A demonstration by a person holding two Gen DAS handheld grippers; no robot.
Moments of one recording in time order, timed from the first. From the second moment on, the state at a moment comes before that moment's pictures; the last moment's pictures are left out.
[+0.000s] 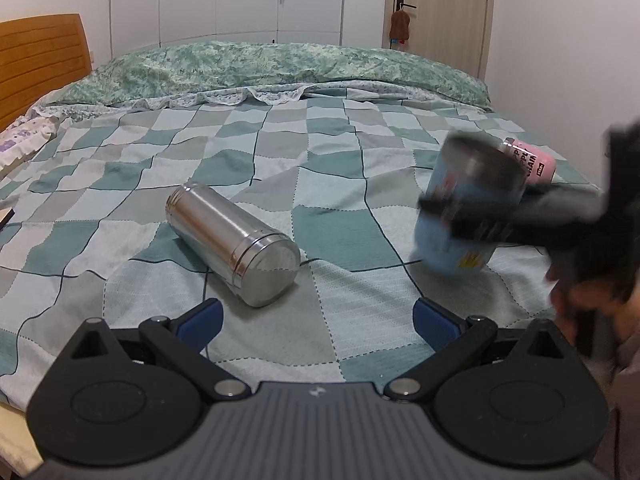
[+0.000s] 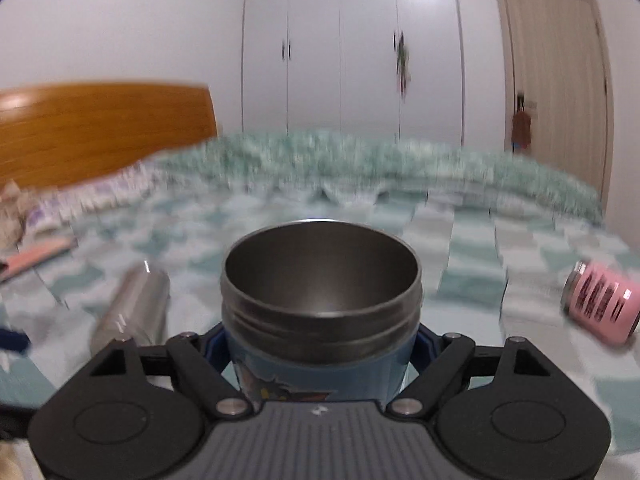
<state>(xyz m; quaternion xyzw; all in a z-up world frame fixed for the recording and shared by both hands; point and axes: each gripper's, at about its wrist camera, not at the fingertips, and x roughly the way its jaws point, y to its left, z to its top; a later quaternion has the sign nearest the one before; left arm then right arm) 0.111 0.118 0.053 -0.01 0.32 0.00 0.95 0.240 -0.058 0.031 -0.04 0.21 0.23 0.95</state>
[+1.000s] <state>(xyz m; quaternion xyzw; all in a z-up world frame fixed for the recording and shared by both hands) 0.019 0.058 0.052 -0.05 0.13 0.02 0.99 0.058 -0.196 0.036 -0.04 0.02 0.23 0.97</state>
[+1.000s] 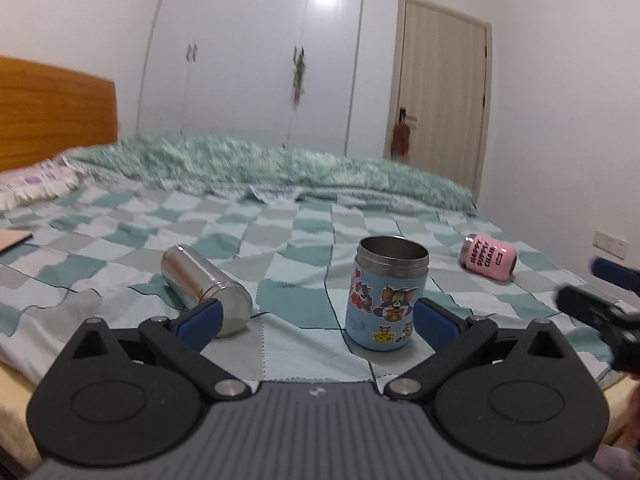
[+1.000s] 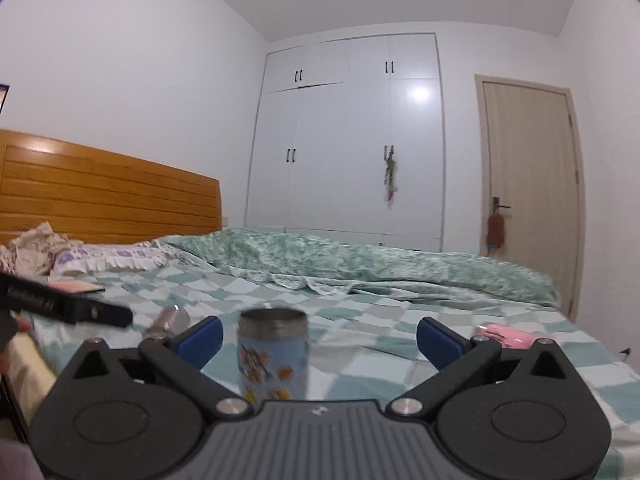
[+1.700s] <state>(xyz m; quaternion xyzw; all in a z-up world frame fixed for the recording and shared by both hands) -0.007 0.020 -0.006 0.02 0.07 0.06 1.00 0.012 -0.240 -0.024 -0.04 -0.01 0.16 0.99</state>
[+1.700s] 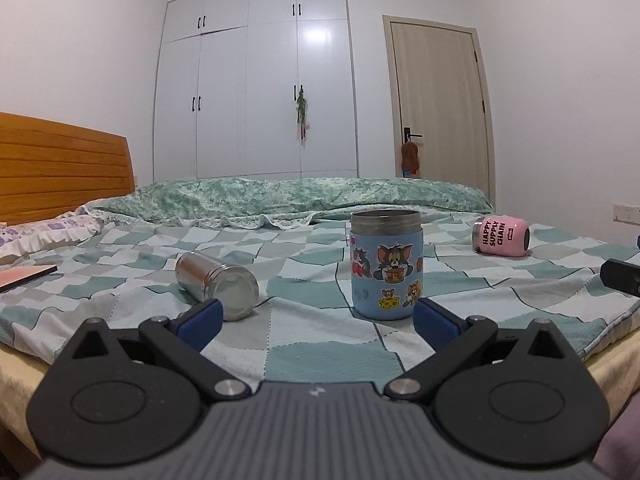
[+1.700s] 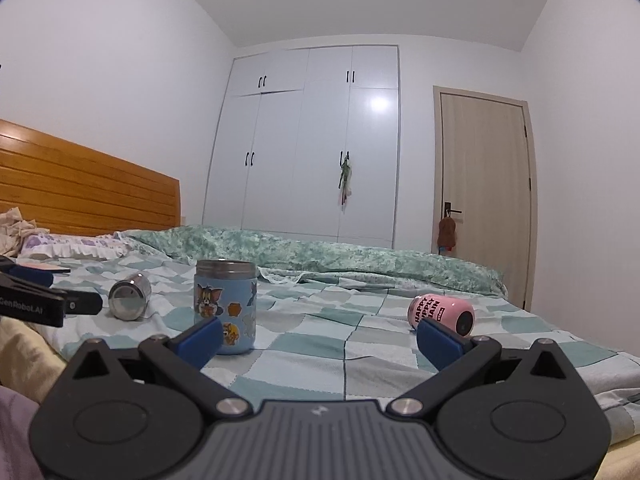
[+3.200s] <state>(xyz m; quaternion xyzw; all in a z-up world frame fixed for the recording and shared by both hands) -0.011 0.020 -0.006 0.03 0.07 0.06 1.00 0.011 -0.239 -0.026 -0.04 -0.01 0.16 0.99</state>
